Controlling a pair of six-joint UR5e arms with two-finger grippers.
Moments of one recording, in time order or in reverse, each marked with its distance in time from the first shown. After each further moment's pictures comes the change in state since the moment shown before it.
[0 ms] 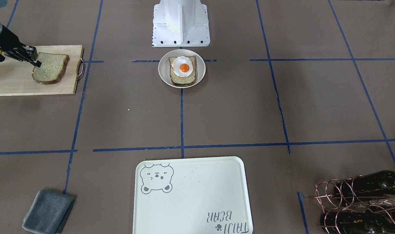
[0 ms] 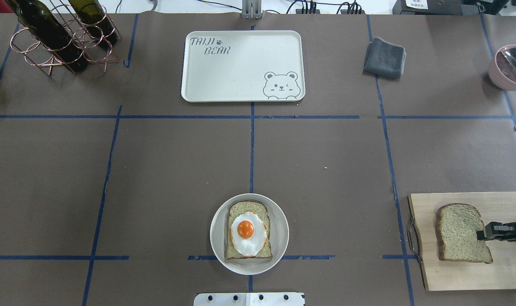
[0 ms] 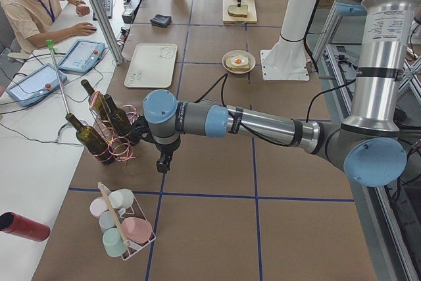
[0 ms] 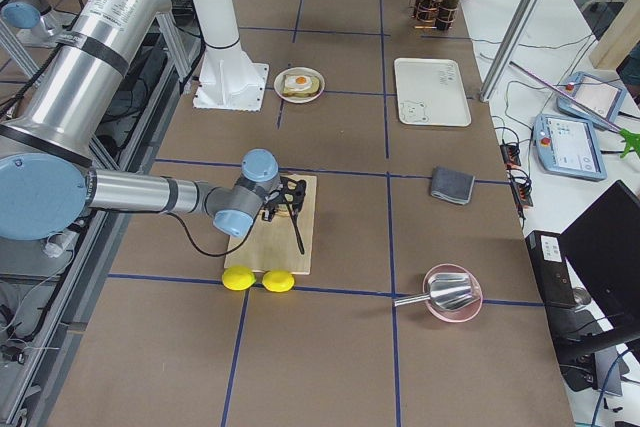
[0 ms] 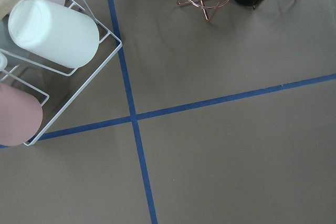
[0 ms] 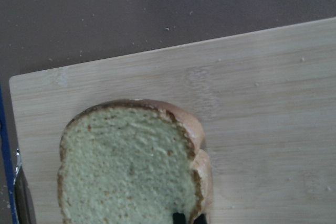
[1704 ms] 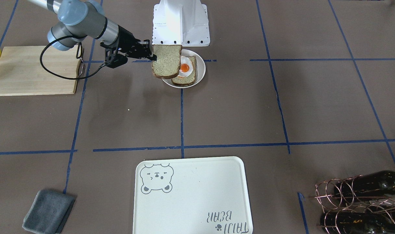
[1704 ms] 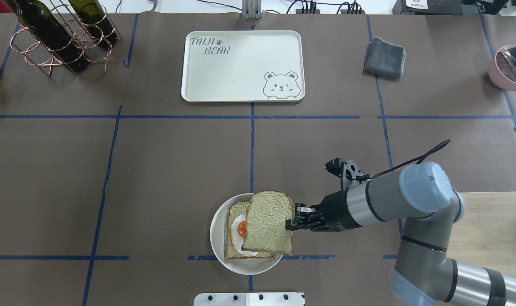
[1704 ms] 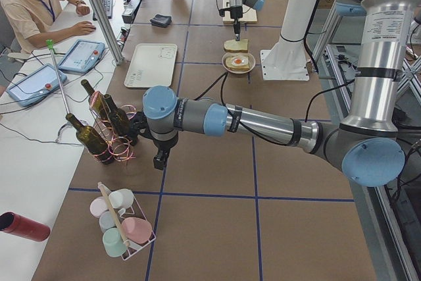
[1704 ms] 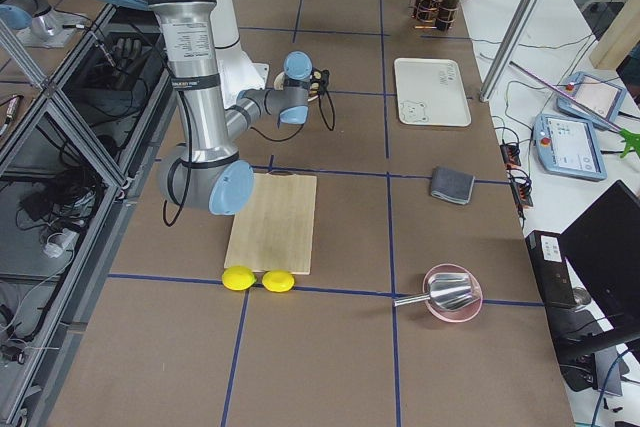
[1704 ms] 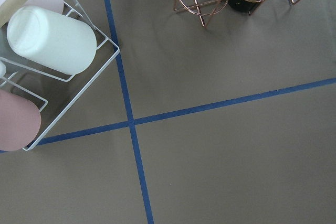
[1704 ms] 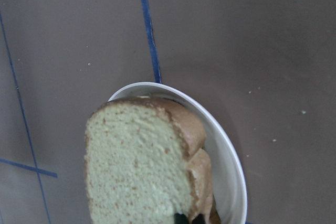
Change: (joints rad) left arm 0.000 -0.009 -0.003 -0.041 0.001 -0.022; right arm -0.290 0.770 -0.002 -0.265 -0.106 0.389
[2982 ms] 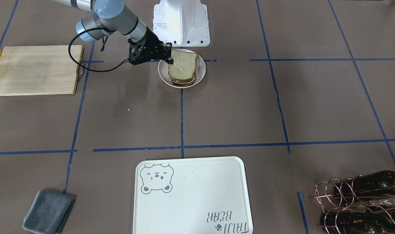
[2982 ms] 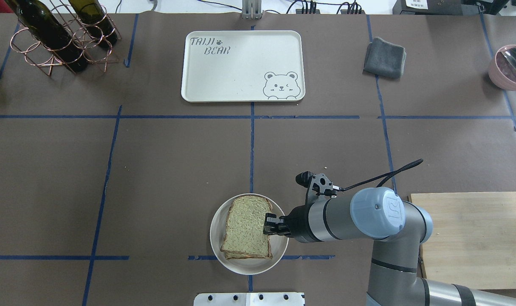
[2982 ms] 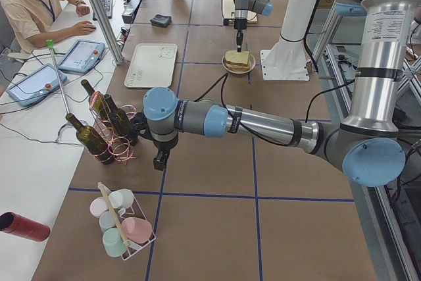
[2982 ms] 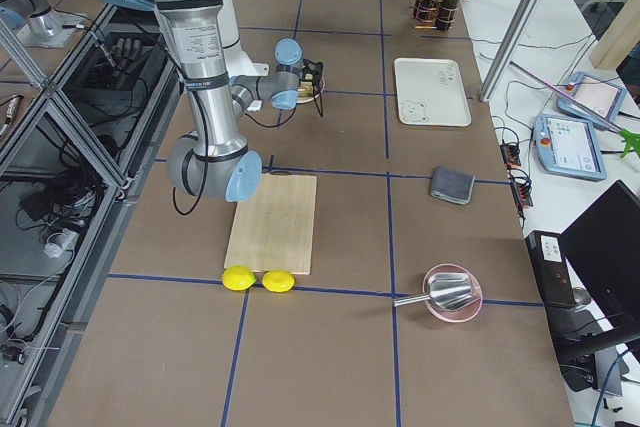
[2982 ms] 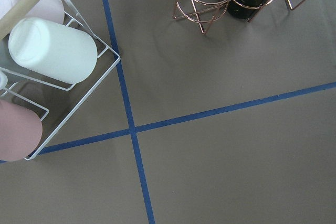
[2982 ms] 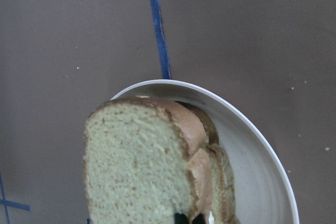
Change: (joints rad) left arm 0.000 0.003 0.003 -0.008 0.000 0.000; right arm -0.075 0.078 -0.023 -0.131 -0.166 -0.016
